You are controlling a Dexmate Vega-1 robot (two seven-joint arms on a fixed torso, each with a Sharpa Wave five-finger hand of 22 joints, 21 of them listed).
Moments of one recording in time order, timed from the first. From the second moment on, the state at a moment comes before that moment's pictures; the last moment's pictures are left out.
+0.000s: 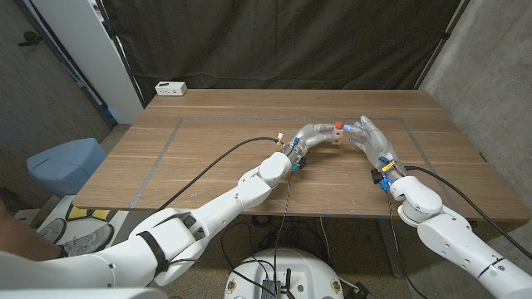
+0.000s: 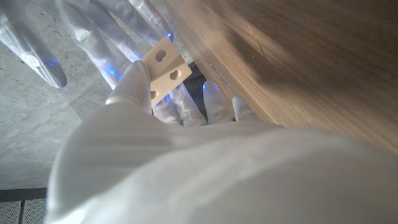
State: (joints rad) left arm 0.56 0.09 0.82 -0.97 -0.14 -0.36 0.10; left_hand 0.88 0.06 0.34 -0.16 0.23 0.86 -0.20 0.20 0.19 0.88 -0.21 0.21 0.44 0.52 -0.05 0.23 0.20 0.17 0.12 0.21 0.18; right arm -1.30 -0.72 -0.21 -1.86 0.61 0.19 -0.21; right_hand 0.17 0.12 0.26 -0.01 0.20 0.75 -0.05 0.19 0.18 0.04 -0.03 0.21 0.18 -0.08 0.08 0.22 0.19 0.17 0.10 0.20 0.17
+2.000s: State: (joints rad) left arm 0.57 0.10 0.82 -1.00 -0.12 -0.34 0.11; left_hand 0.88 0.06 0.34 -0.16 0.23 0.86 -0.20 0.20 0.19 0.89 -0.21 0.20 0.44 0.52 -0.05 0.23 0.20 0.18 0.12 0.21 0.18; right arm -1.22 -0.75 -0.24 -1.81 0.62 0.17 -0.11; right_hand 0.13 0.09 0.25 0.00 0.20 0.49 -0.09 0.17 0.18 -0.15 -0.04 0.17 0.18 -0.17 0.12 0.19 0.20 0.07 0.13 0.18 0.17
